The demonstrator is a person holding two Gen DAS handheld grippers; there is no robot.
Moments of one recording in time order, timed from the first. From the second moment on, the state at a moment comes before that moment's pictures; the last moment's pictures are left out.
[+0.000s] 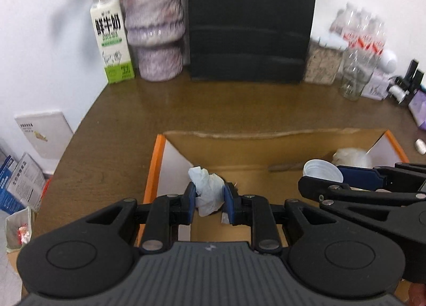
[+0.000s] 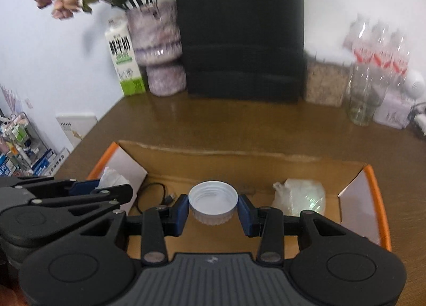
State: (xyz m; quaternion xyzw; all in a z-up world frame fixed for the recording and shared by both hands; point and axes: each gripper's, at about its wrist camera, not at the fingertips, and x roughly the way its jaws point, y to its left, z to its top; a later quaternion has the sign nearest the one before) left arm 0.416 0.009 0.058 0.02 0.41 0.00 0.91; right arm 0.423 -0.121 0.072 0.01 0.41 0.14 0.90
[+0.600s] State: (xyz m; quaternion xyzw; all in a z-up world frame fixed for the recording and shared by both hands) left arm 0.436 -0.001 0.024 0.07 0.46 0.05 0.88; right arm 0.449 -0.125 0.033 0.01 0.49 0.13 0.86
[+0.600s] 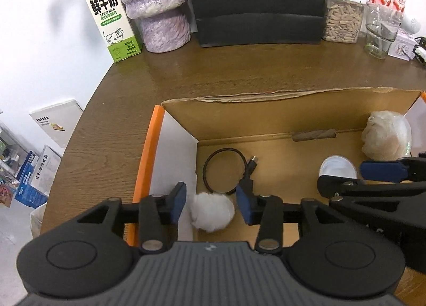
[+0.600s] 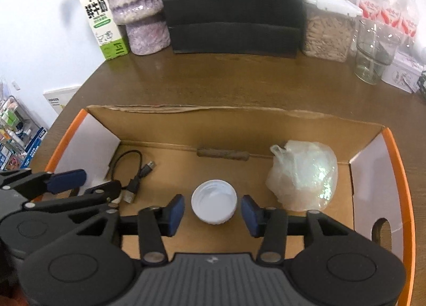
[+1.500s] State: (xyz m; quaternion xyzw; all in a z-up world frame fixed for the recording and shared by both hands) left arm 0.380 -0.001 0.064 0.08 0.39 0.07 0.91; right arm 0.402 -0.168 0.075 0.03 0.45 0.10 0.89
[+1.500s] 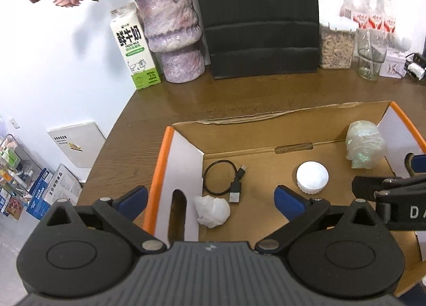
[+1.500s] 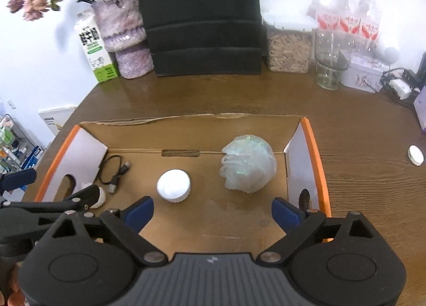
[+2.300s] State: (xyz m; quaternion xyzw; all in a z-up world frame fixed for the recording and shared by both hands) left arm 0.183 0.034 0.079 0.03 0.29 0.03 0.96; right arm 0.206 -0.172 0.104 -0.04 0.34 0.16 0.93
